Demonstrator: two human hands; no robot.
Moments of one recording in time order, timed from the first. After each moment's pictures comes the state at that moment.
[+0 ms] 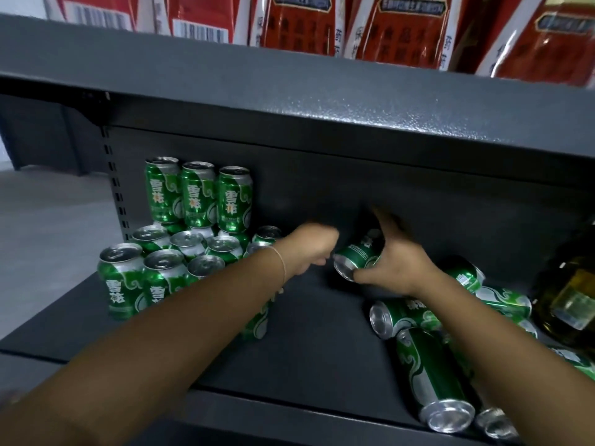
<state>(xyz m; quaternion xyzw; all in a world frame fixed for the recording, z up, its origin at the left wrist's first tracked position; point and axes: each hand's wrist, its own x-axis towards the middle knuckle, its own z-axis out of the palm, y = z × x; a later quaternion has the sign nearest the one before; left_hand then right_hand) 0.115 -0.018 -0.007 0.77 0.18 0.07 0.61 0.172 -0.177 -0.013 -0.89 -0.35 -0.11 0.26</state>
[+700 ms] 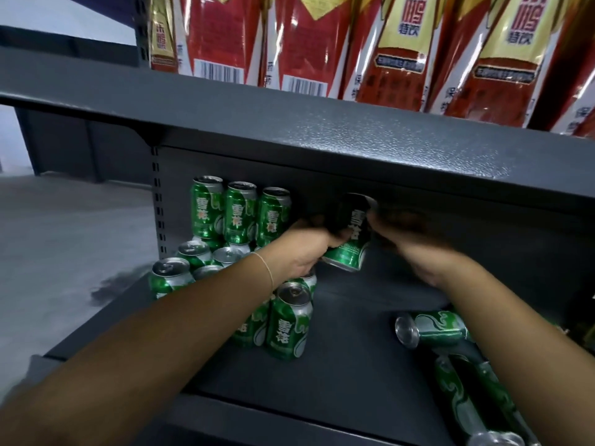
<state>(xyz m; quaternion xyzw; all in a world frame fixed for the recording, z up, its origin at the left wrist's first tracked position) 0.072 0.046 0.011 0.67 0.05 0.15 0.73 0.133 -0.116 0.043 -0.74 -0.30 0.06 0.60</state>
